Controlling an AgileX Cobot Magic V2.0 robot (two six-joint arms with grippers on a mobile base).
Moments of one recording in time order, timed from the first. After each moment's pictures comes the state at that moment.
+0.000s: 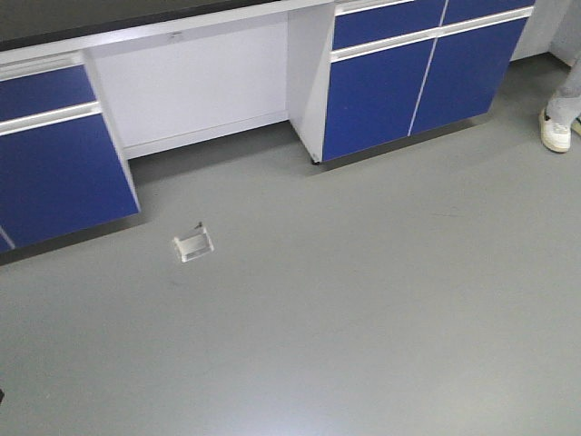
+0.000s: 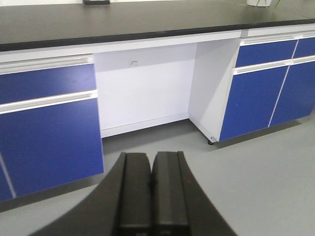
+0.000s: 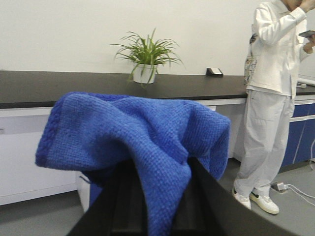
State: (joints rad) left arm -0.04 -0.01 0.03 0.14 0.28 -0.18; right arm -0.12 0.18 -0.18 0.27 0.05 -0.36
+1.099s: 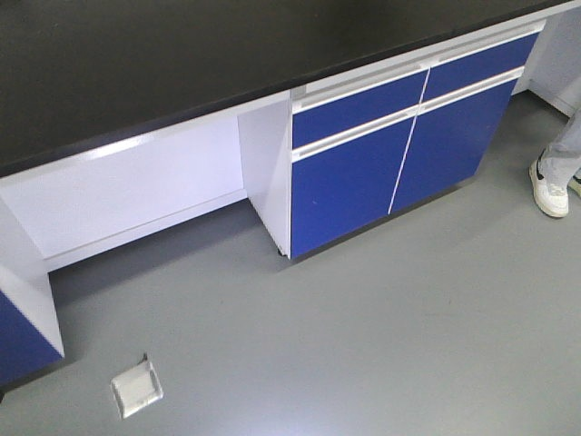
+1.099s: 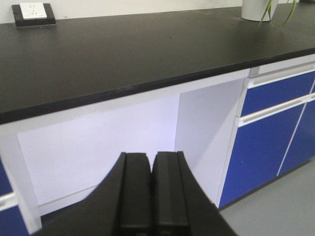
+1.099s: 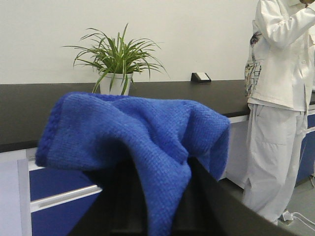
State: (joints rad) left arm -0.04 -0.01 0.03 0.14 0.28 -0.18; right arm -0.12 0.18 -0.18 0.27 0.05 -0.36
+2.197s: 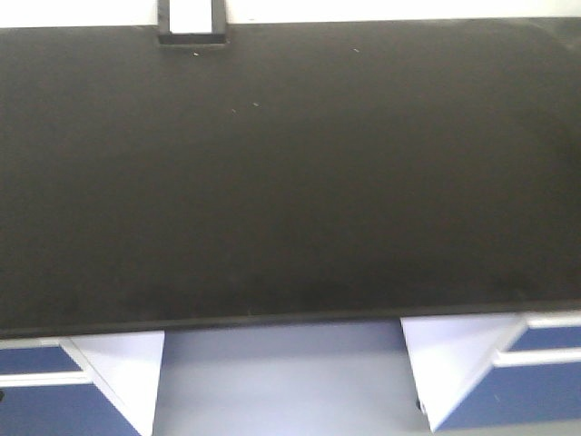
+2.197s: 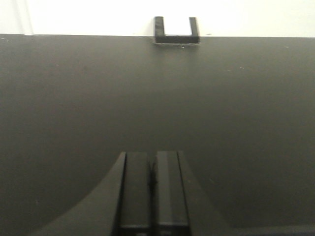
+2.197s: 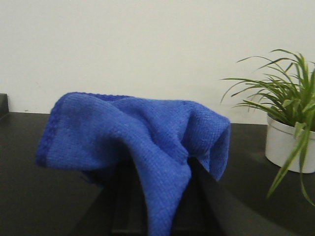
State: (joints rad) left arm -0.04 -0.01 0.03 0.14 0.28 -0.18; right arm -0.12 0.18 -0.18 0.27 0.05 -0.36
